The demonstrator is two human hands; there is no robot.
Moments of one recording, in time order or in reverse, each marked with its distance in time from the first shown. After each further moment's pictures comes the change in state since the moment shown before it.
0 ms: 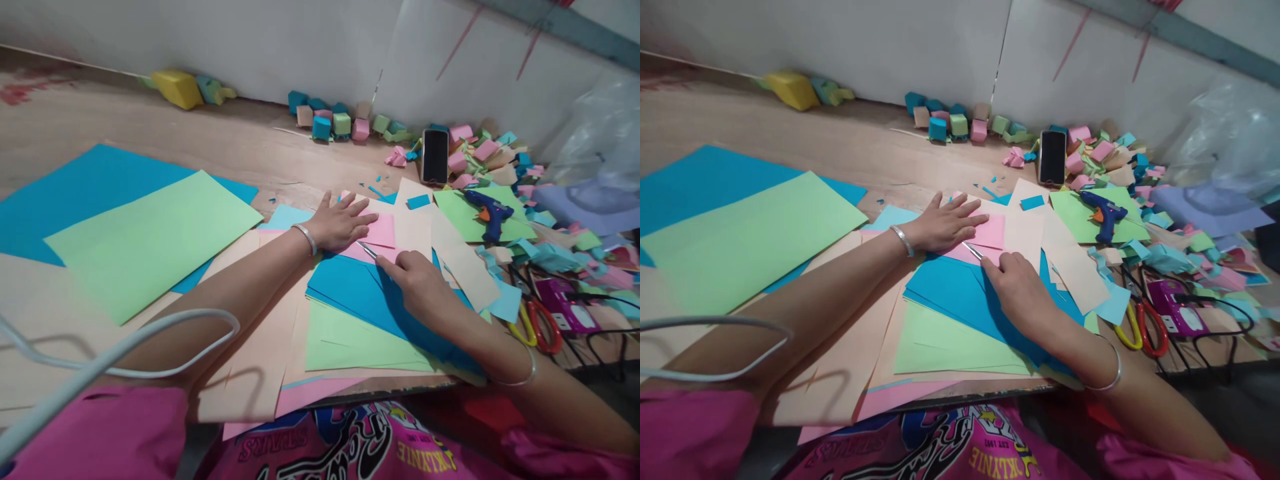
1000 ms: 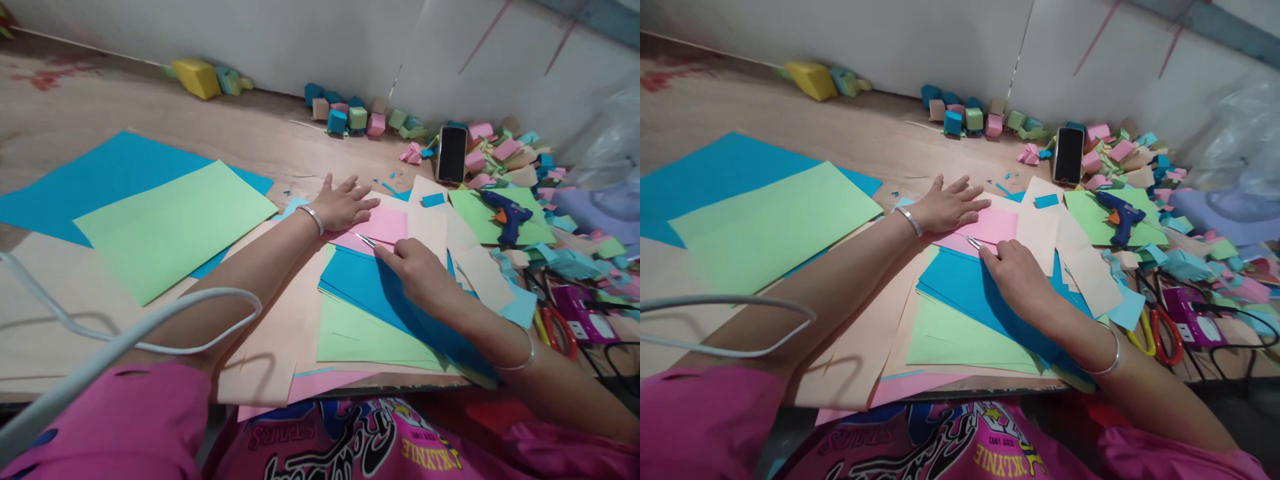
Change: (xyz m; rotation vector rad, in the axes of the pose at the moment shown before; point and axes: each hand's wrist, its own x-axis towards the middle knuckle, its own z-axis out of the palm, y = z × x) left_hand 0.003 -0.025 -0.003 0.047 0.038 -0.044; right_hand 0.029 -0.006 -0.006 0.042 -0.072 -0.053
